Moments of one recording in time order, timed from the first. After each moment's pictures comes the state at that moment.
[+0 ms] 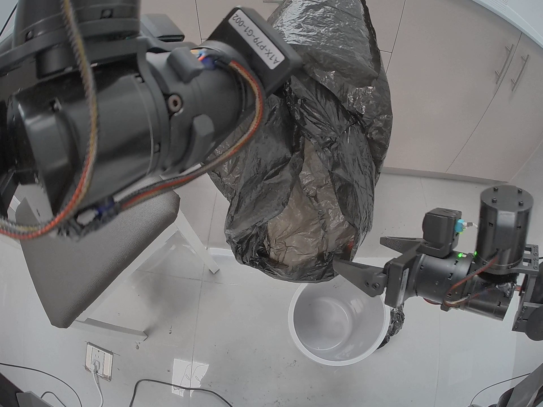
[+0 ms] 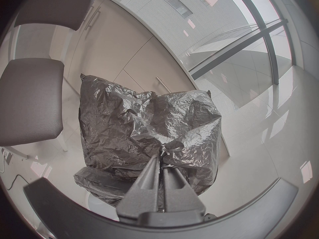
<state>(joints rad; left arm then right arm) -1.01 1.58 -1.38 -0.14 0.52 -0.79 0.75 1.51 -0.61 -0.61 -0.11 0.21</state>
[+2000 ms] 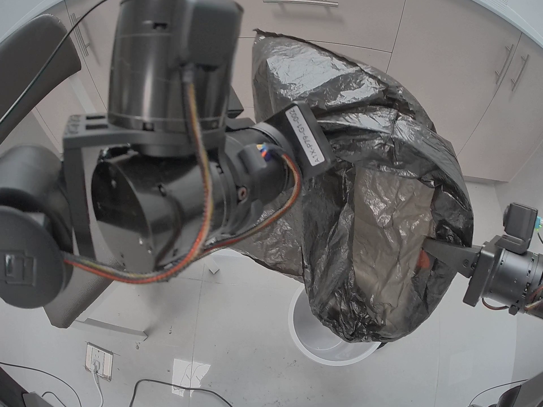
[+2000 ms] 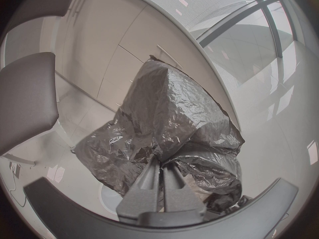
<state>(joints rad) -0.98 1.67 -1.31 -0.14 0.40 -0.74 0.75 1.19 -0.54 -0.46 -0.15 0.35</state>
